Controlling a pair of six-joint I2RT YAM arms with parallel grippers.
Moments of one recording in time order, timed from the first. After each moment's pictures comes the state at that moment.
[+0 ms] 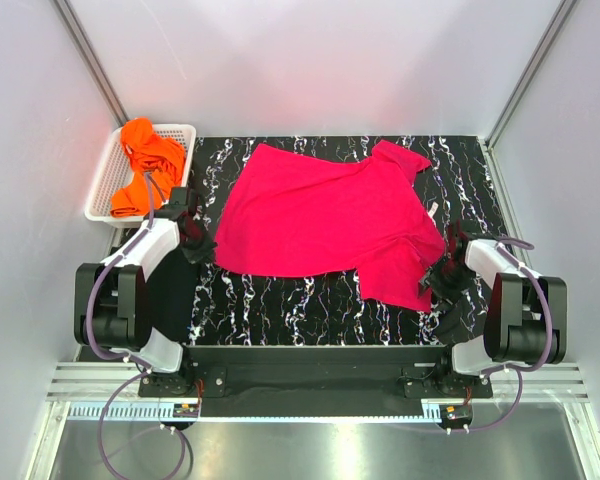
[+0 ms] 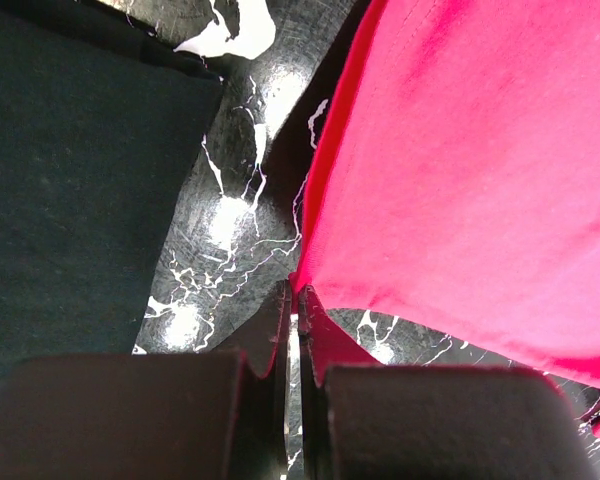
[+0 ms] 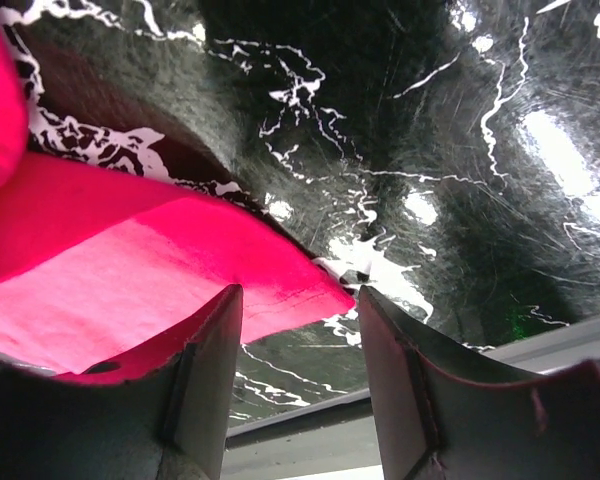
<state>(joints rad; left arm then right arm) -0.06 1.53 0.98 -0.65 0.04 -0.58 -0.10 1.46 0.76 -0.81 -0.04 0.72</state>
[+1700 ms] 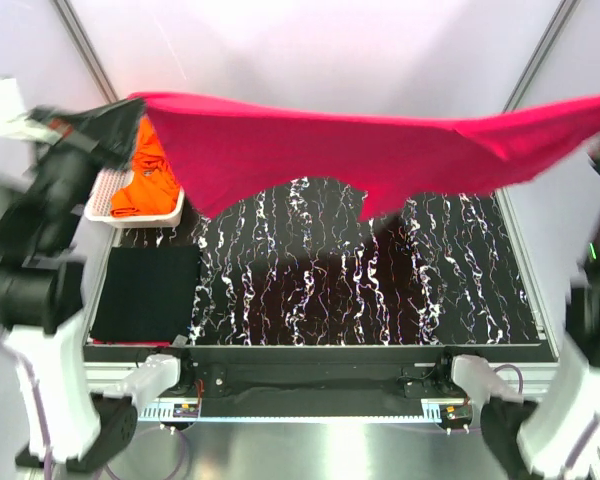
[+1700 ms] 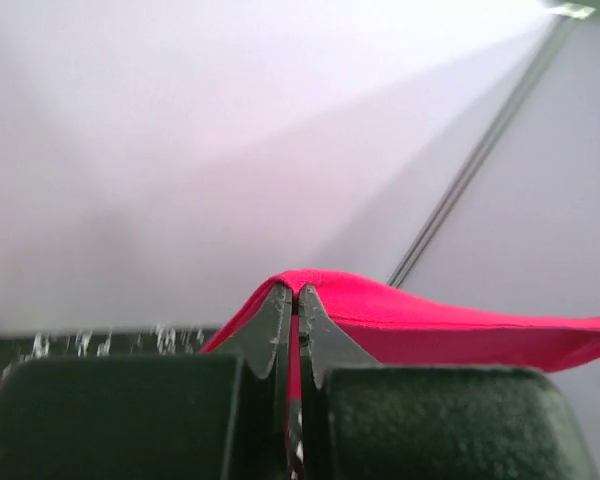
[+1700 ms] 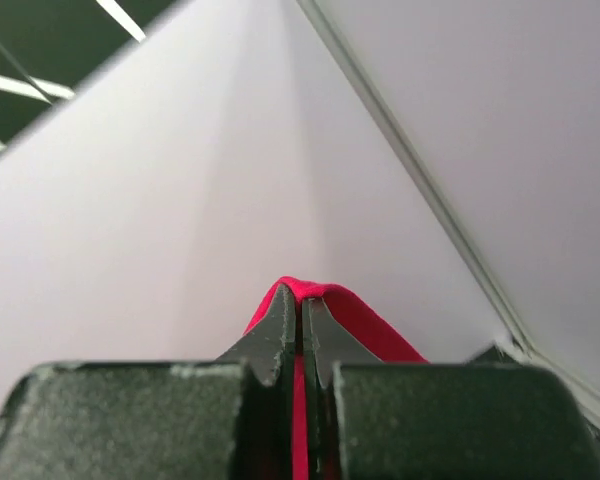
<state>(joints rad) -0.09 1.05 1.87 -0.49 0.24 -0.52 -0.11 1.05 2.04 -0.63 0.35 0.55</state>
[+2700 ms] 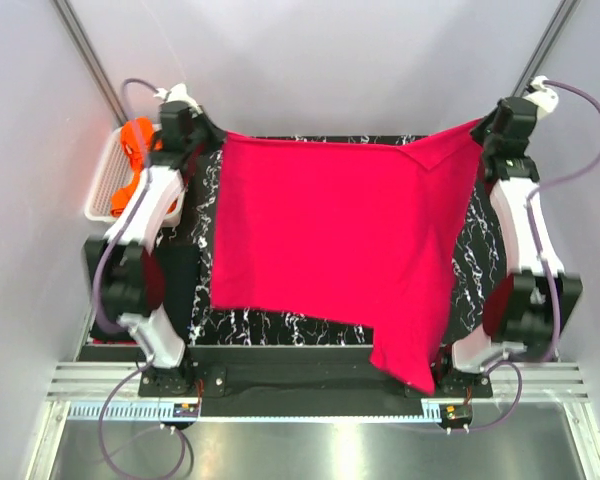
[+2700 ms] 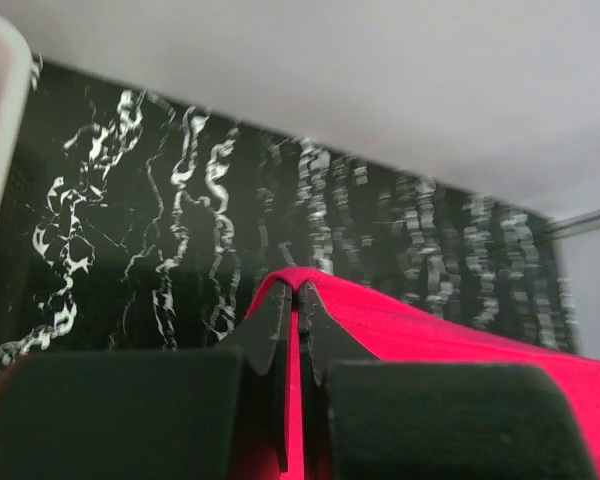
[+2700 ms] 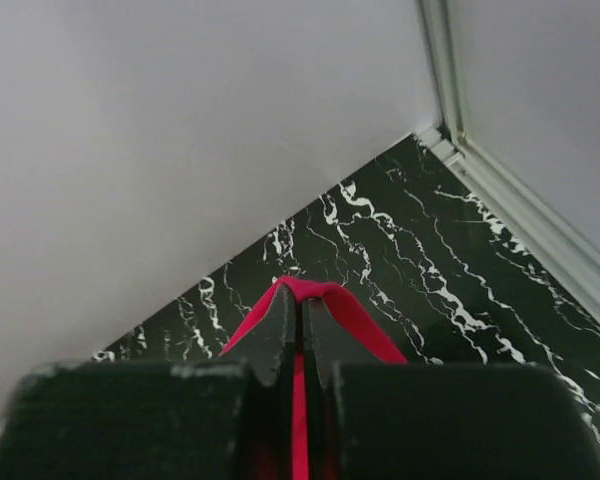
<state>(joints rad) -0.09 1.65 1.53 -0.20 0.11 -0.53 -0.12 1.50 1.51 -0.18 0.25 0.48</state>
